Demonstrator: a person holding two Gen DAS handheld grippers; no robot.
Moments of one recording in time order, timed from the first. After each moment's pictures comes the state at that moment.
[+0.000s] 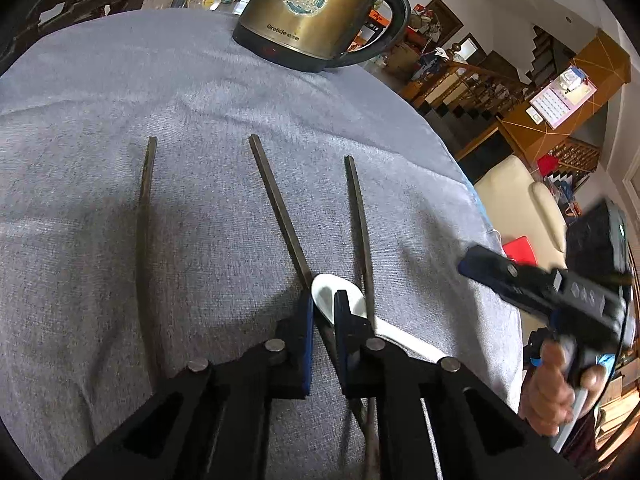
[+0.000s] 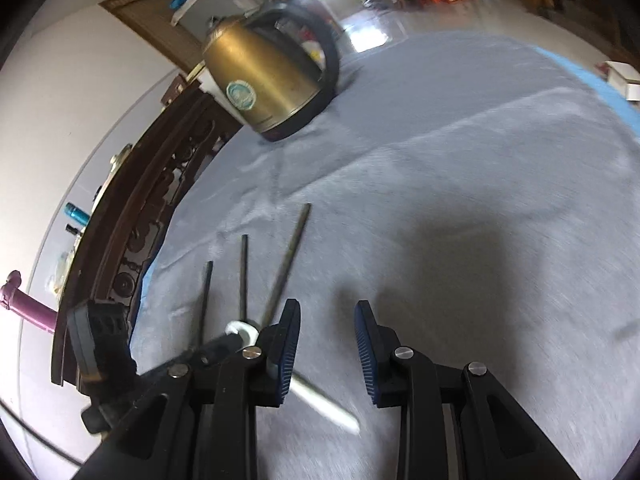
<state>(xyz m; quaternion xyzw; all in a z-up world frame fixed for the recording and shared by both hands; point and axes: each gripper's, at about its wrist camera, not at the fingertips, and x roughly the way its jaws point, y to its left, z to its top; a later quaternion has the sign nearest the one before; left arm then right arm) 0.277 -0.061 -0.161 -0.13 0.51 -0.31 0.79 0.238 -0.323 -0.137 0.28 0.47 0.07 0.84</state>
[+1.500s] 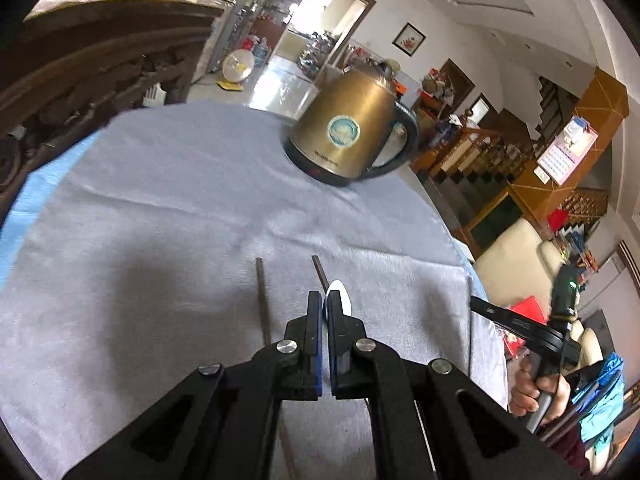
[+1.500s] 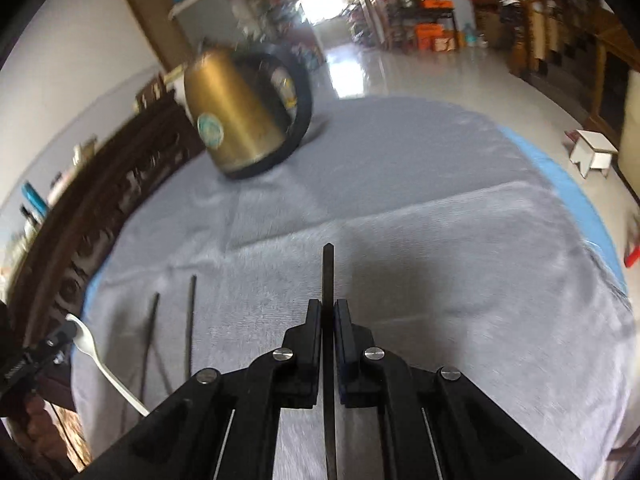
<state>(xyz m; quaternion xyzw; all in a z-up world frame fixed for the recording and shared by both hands) 0.262 0.034 -0.063 -0.17 0.41 -0.25 0.86 0.229 -0.348 -0.087 0.18 0.43 -0.03 0.89</state>
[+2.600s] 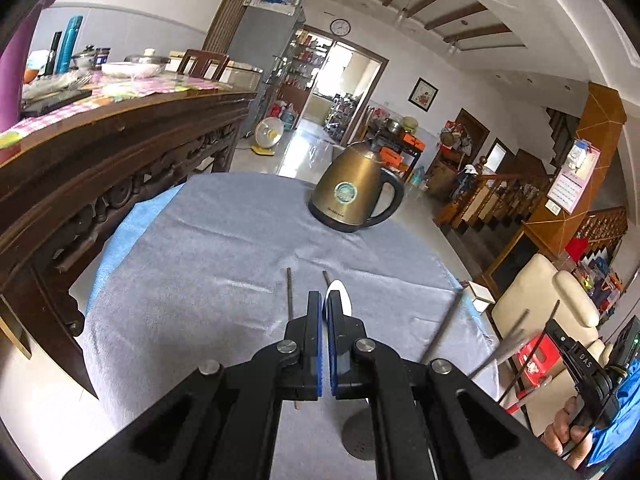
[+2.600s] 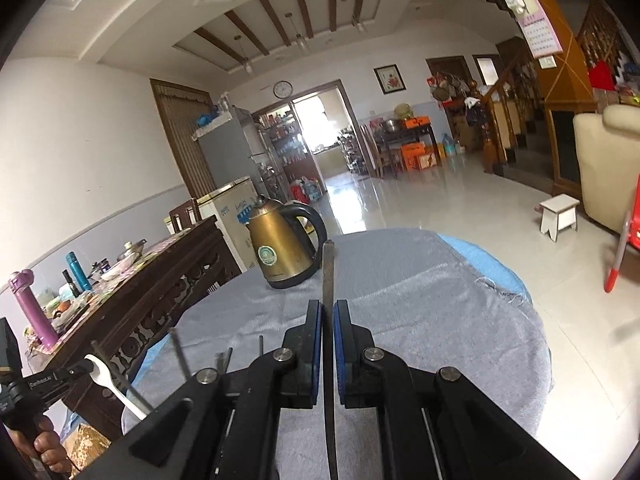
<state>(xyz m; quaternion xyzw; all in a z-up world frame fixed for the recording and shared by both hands) 0.107 0.074 0.015 -0.16 0.31 -0.17 0.92 0.011 -0.310 0.031 0.19 0.19 -0.07 0.96</state>
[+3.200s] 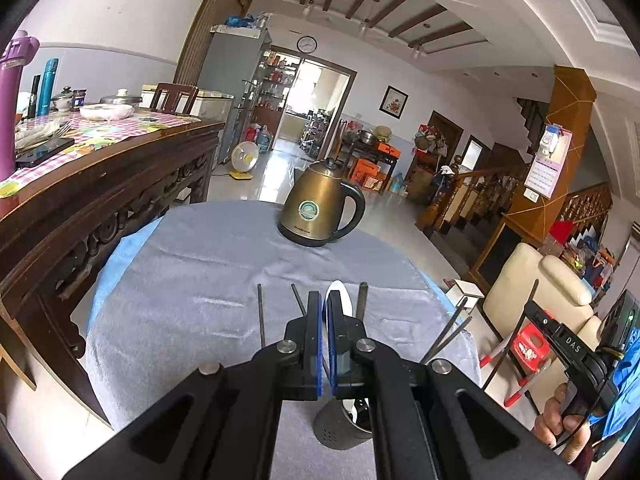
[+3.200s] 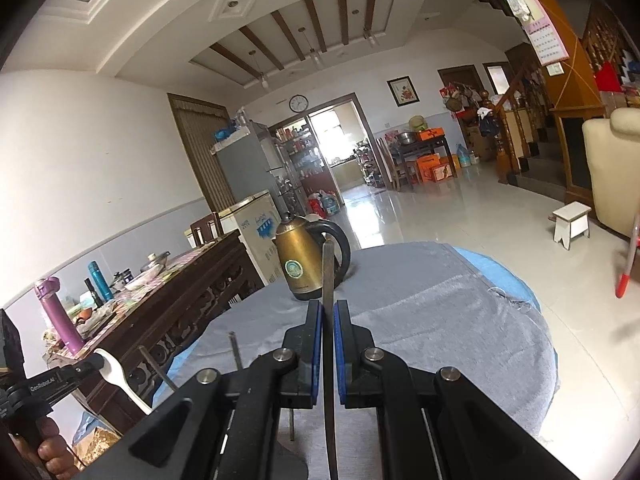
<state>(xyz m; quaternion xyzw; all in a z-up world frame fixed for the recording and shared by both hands) 0.058 0.050 0.050 -0.12 0.26 -0.21 0.93 -0.021 -0.297 0.053 0.19 0.16 -0.04 0.97</state>
